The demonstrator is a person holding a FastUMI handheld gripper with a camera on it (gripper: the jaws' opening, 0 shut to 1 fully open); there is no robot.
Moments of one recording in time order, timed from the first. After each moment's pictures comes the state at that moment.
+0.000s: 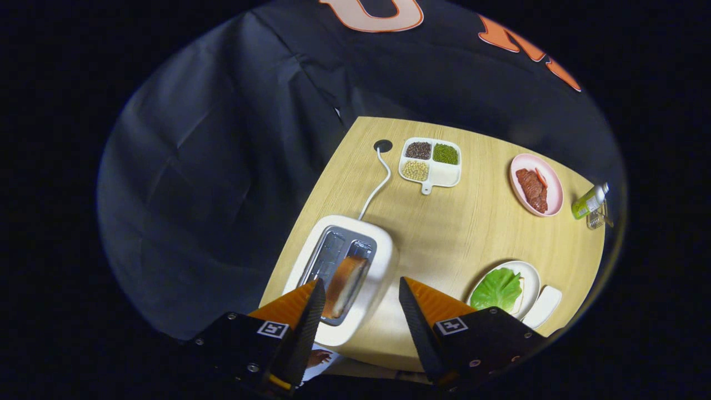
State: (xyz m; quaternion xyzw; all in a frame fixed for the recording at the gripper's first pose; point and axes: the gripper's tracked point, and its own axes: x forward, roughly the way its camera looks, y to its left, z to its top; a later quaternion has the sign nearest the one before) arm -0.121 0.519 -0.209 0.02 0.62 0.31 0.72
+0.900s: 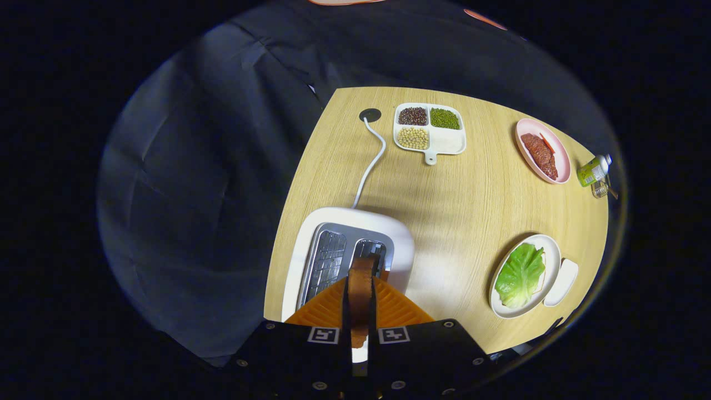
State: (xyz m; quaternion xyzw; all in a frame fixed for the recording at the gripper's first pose) arm -0.130 0.542 -0.248 0.03 0.67 0.26 0.69
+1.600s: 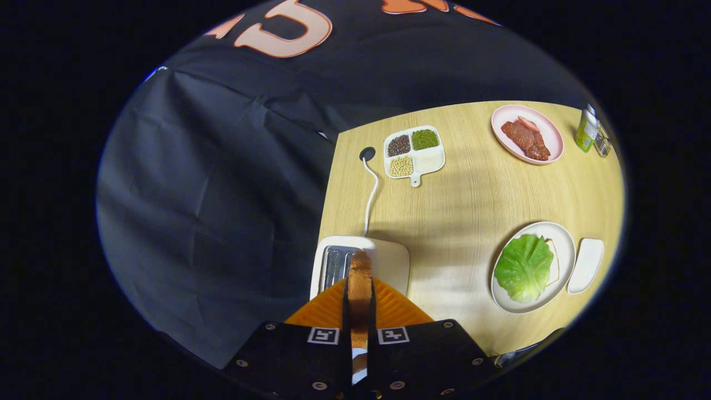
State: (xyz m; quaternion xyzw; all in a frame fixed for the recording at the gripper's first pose) arm -0.088 0.461 -0.193 0.23 0.63 0.27 0.69
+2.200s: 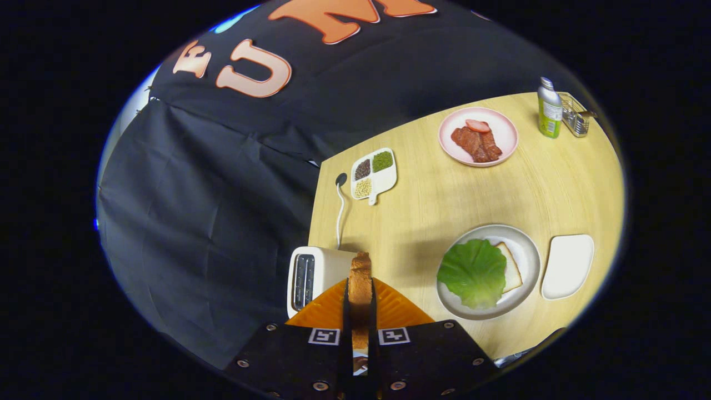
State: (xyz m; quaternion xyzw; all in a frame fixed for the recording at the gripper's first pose) arm -0.079 0.329 -0.228 0.28 0.60 0.25 0.70
